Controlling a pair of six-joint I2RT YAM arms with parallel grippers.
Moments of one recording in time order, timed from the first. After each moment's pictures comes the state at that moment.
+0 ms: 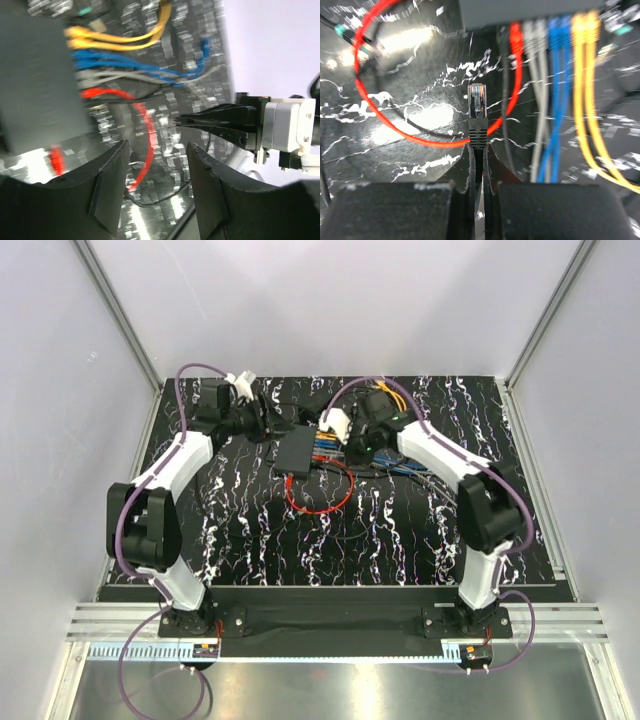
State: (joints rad) left arm -0.16 1.66 1.28 -0.20 0.70 -0.58; right arm 0.51 1.87 1.54 -0.61 -0.40 -0.68
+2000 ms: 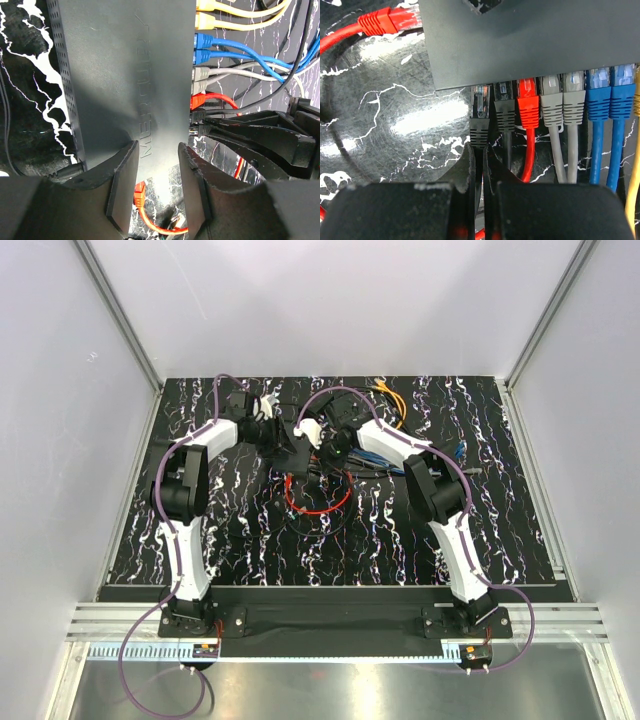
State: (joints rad) left arm -0.17 2.09 1.49 -0.37 0.59 -0.37; right arm 0.58 2.34 1.88 -0.64 -0.41 -0.59
